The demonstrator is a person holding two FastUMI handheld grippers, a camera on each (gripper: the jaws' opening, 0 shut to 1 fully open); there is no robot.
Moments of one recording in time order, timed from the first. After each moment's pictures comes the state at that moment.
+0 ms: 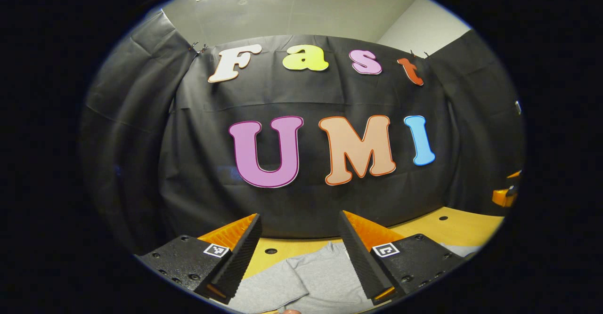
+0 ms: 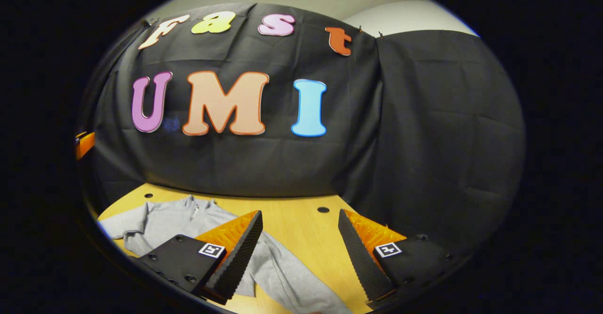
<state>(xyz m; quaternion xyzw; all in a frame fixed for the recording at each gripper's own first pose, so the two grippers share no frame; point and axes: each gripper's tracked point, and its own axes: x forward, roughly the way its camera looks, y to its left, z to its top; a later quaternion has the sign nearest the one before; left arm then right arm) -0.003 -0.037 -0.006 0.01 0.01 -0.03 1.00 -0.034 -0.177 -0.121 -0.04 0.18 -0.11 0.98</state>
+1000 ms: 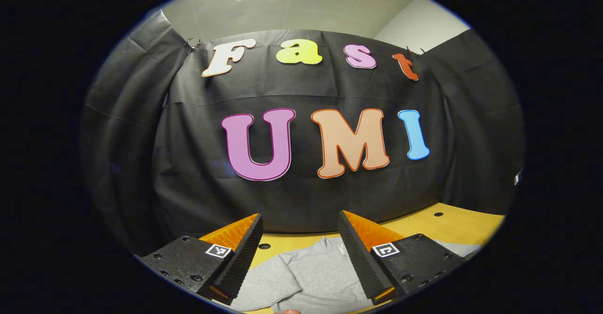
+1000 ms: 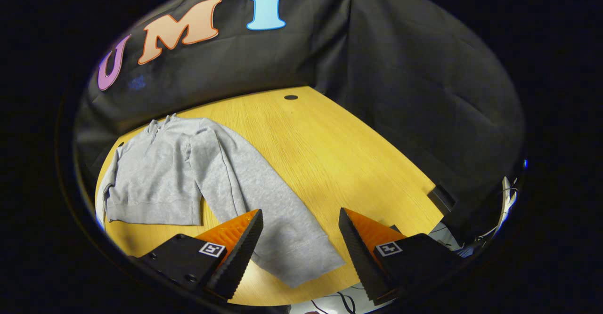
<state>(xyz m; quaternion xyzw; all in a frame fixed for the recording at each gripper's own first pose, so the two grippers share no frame) -0.004 -0.049 -0.024 0.01 0.03 -0.05 1.00 -0.161 -0.242 -0.314 0.02 0.44 -0.19 0.88</state>
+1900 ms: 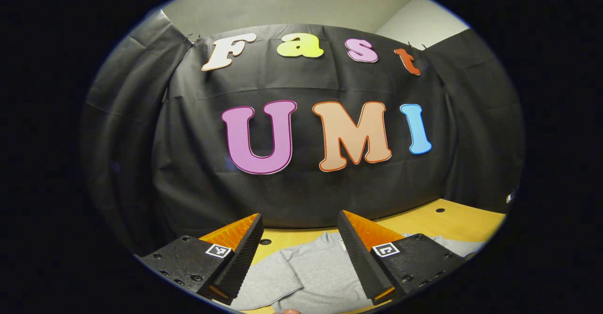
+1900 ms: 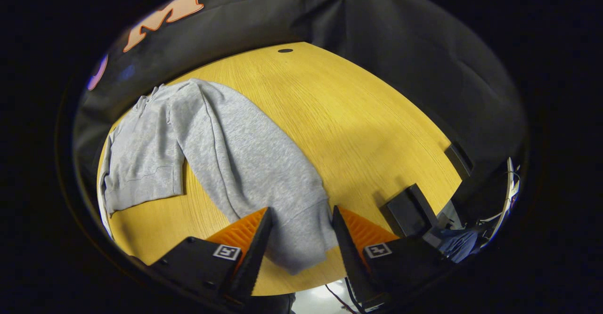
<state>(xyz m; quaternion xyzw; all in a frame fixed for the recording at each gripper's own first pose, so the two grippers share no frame) 0.000 -0.047 -0.039 0.01 0.05 -0.04 1.00 -0.198 -0.226 -0.365 0.06 0.55 -0.18 0.82</state>
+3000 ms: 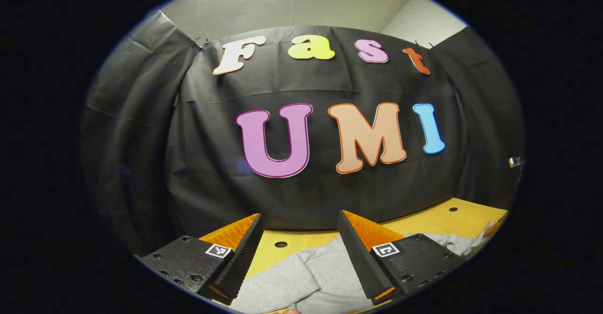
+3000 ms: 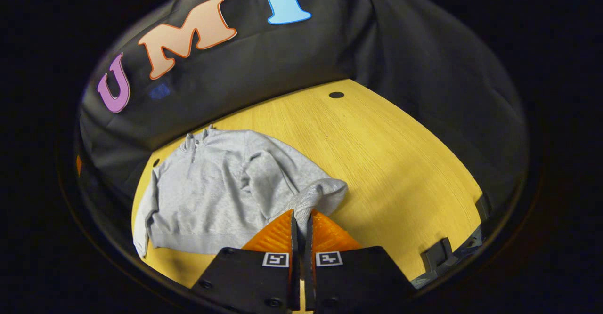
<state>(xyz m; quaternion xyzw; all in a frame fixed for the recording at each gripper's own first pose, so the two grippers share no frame) 0.001 -0.002 -0.033 0.03 0.04 0.00 1.00 -0.055 -0.147 -0.283 0.13 0.45 -0.09 0.88</state>
